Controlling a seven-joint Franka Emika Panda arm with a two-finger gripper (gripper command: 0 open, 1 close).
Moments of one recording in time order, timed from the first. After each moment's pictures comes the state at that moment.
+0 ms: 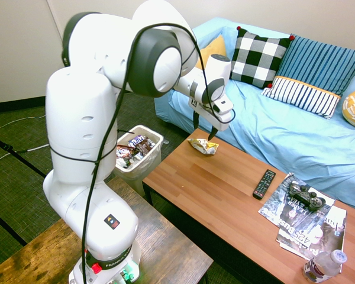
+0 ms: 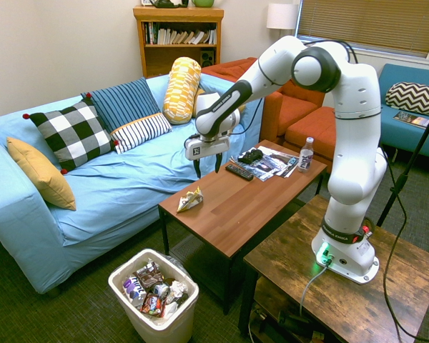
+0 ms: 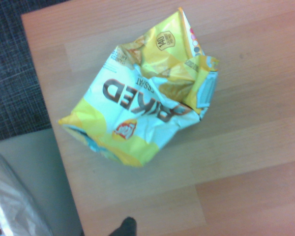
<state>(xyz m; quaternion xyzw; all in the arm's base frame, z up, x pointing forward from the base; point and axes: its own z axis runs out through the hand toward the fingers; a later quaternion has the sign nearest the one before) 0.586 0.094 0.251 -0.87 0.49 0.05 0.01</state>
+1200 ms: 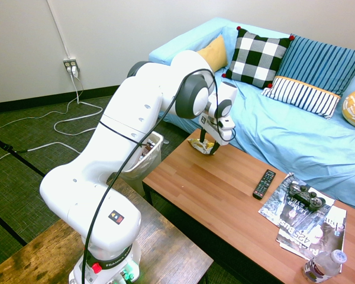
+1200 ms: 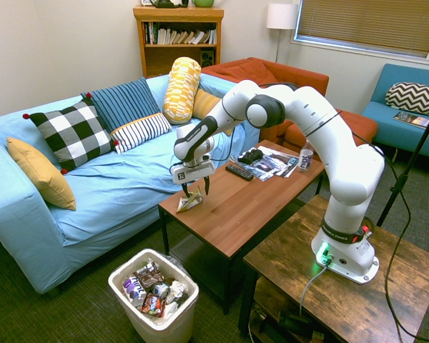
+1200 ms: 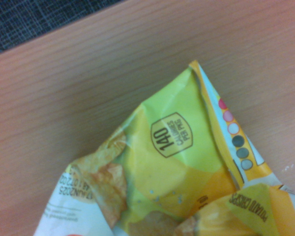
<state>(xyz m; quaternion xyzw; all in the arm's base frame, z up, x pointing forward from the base) 0.664 0.096 0.106 -0.84 0.53 0.12 -0.05</state>
